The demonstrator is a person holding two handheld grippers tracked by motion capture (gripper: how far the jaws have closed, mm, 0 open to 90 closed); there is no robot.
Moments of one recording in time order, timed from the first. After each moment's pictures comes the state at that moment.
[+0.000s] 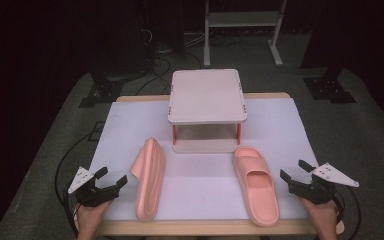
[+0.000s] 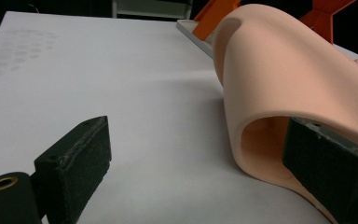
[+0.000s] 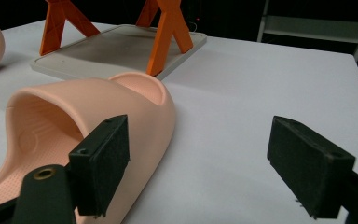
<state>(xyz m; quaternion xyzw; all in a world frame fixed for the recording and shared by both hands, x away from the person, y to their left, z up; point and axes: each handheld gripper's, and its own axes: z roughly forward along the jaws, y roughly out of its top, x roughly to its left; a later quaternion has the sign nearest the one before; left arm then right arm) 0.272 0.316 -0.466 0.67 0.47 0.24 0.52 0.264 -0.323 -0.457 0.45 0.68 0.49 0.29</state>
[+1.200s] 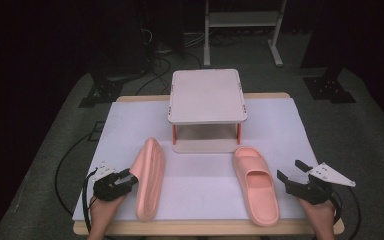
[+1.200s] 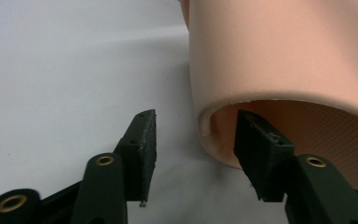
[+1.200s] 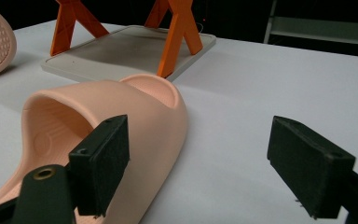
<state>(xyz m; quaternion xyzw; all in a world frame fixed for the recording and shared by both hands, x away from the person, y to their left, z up) 0.294 0.282 -0.473 0.74 0.46 0.18 0.46 0.264 -0.315 -0.456 0.45 0.69 0.50 0.28</state>
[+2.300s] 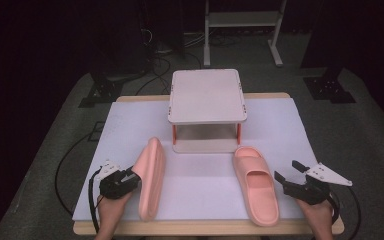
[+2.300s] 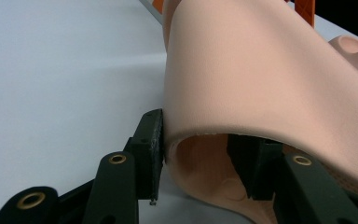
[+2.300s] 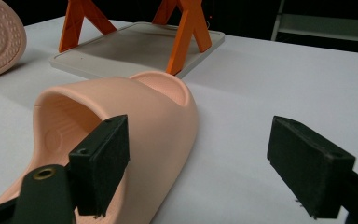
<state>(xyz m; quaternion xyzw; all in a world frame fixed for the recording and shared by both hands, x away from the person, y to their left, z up) 0.291 0.259 -0.461 0.71 0.46 0.19 0.49 0.265 -0.310 -0.457 0.44 0.70 0.50 0.27</state>
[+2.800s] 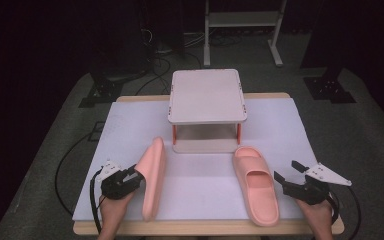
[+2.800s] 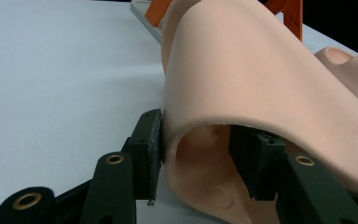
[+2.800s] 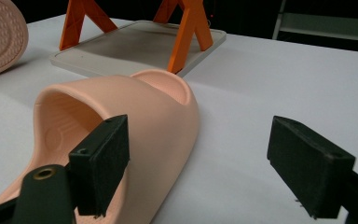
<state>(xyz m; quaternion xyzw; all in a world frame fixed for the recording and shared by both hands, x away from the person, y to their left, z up) 0.288 0.252 -0.456 0.70 0.46 0.20 0.50 0.265 -0.309 -0.457 0.44 0.70 0.50 0.27</state>
